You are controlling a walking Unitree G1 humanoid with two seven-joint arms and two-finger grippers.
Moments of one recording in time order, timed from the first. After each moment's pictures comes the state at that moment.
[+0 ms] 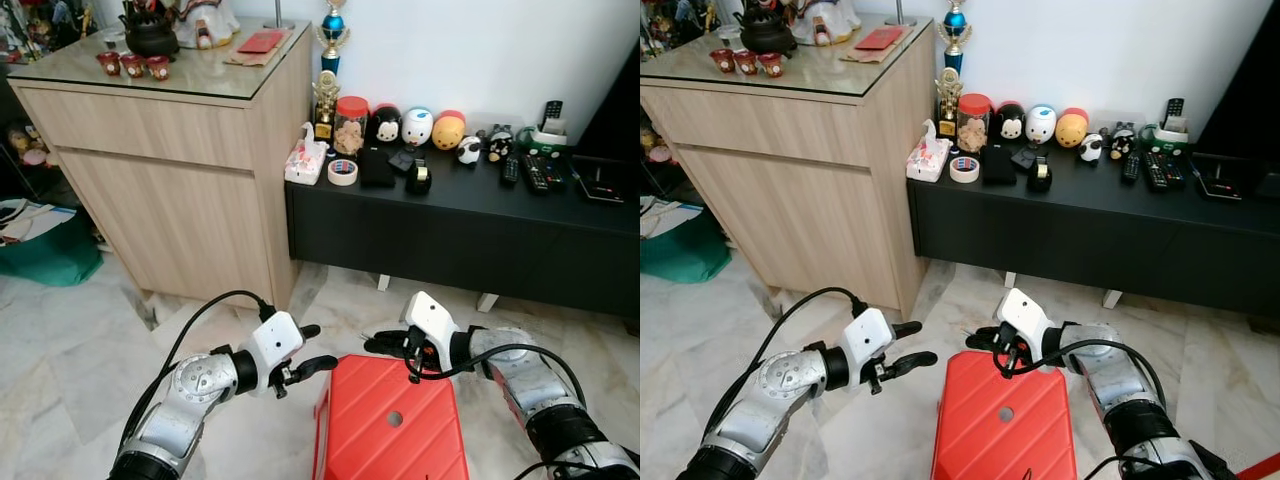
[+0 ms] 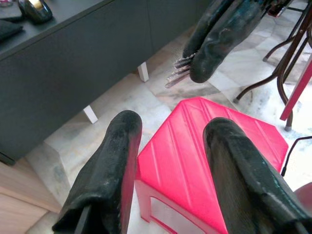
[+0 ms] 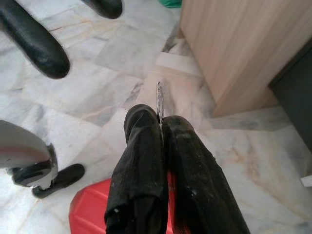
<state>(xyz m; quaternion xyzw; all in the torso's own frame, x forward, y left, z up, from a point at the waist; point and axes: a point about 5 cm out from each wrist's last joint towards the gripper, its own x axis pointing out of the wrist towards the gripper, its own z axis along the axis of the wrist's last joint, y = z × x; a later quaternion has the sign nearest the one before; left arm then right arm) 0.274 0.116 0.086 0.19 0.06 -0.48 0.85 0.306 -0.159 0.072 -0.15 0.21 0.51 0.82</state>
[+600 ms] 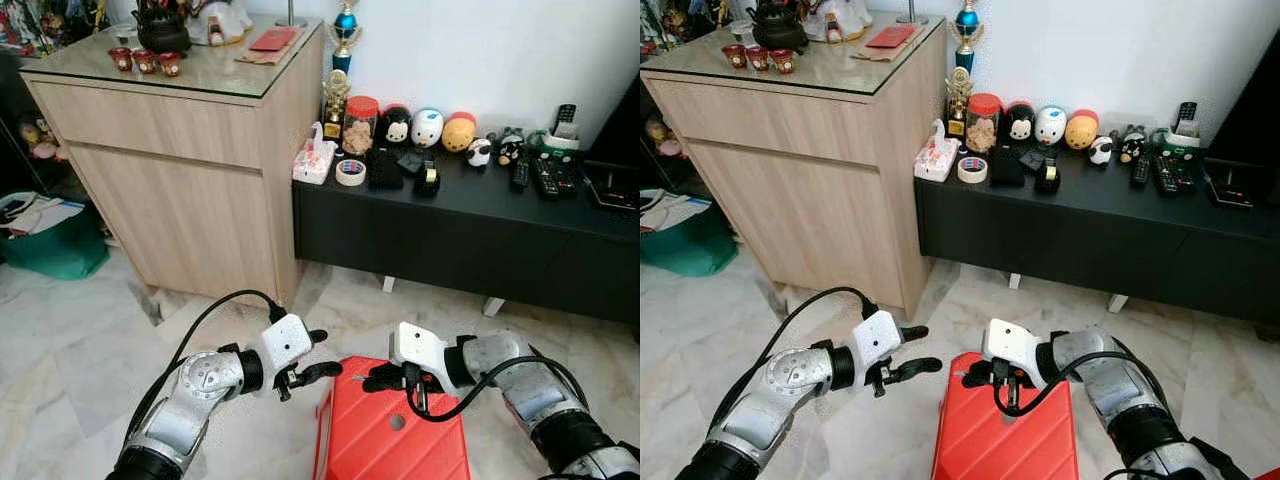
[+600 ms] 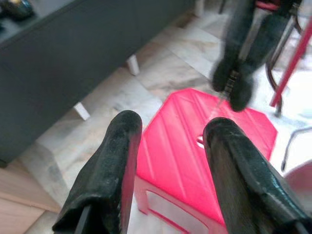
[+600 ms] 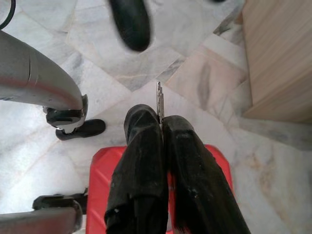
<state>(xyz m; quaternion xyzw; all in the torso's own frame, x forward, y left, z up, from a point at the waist) 0.271 0.110 0.088 0.22 0.08 -0.53 0.82 0.295 -0.150 0.072 -0.24 0.23 0.60 0.73</state>
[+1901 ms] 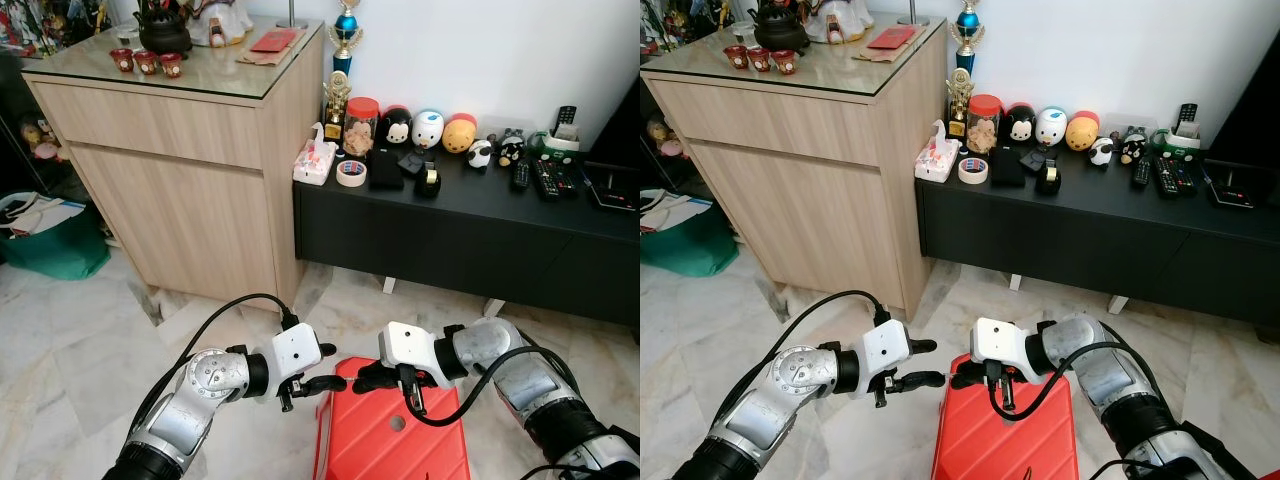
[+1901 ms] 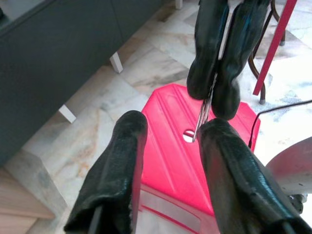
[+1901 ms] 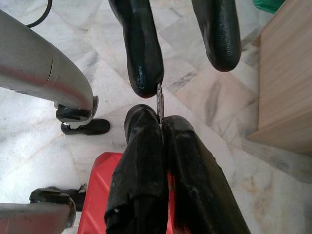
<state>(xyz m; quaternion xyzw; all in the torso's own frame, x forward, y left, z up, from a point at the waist) 0.268 0.101 0.091 0.23 0.08 -0.55 0.80 0.295 -0.137 0.083 -0.27 0.20 0.65 0.69</state>
